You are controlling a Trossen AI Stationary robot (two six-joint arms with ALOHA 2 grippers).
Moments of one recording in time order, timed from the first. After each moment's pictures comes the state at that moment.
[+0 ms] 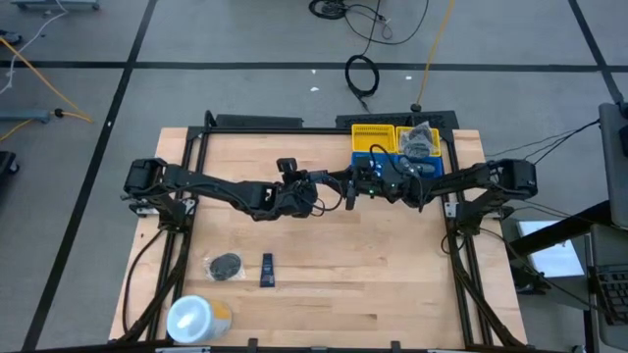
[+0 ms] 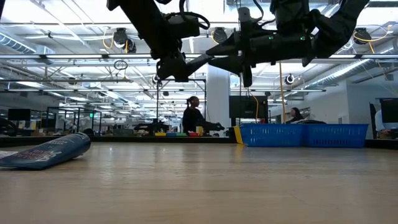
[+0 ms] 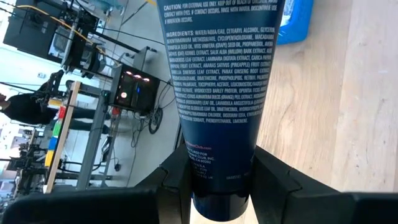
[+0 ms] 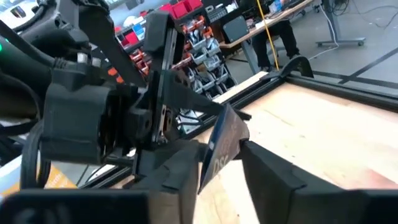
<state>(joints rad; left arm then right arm) -0.06 1.69 1.19 -0.34 -0.85 0.28 -0.18 1.53 0.61 0.90 0.00 0.50</state>
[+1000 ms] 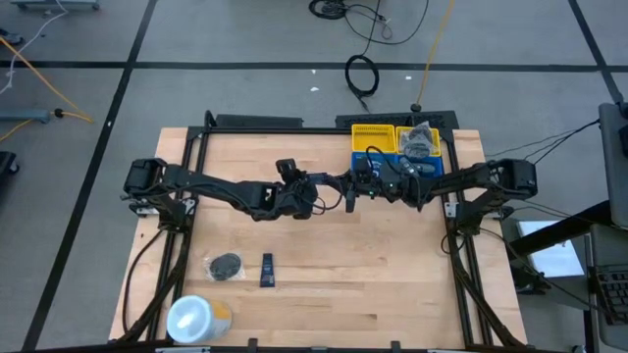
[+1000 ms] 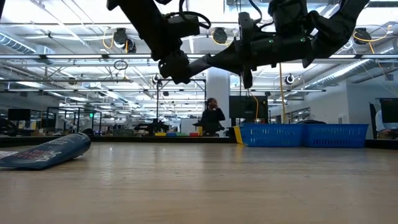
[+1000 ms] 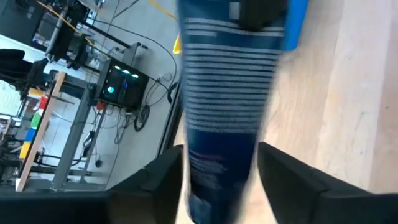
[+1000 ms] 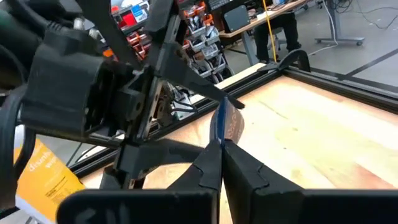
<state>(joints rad) -0.05 1.69 1.19 -0.34 -0.81 0.19 -0.19 1.53 0.61 0.86 -0.03 0.42</state>
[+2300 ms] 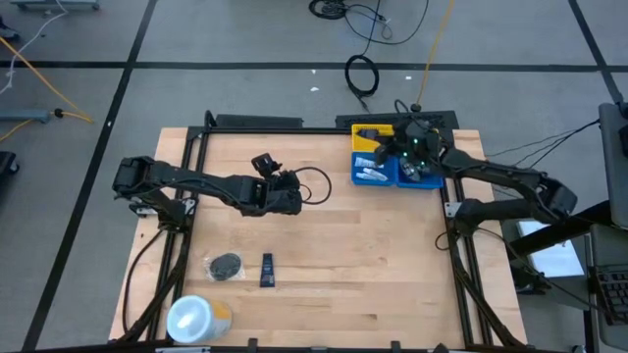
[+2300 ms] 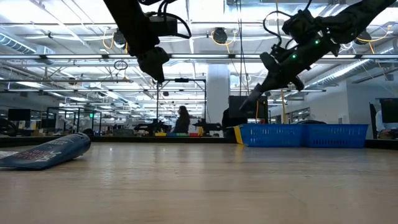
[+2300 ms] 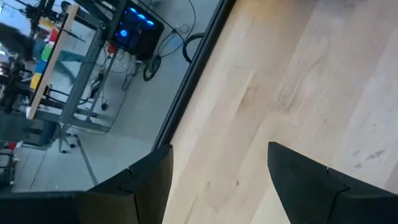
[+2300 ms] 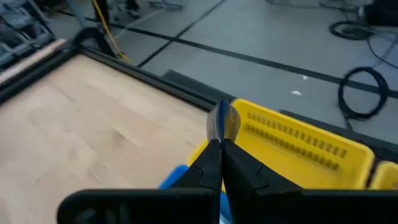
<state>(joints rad) -0.05 1.60 1.19 -0.71 -0.88 -0.17 -0.67 1.15 0.61 0.11 0.08 0.29</state>
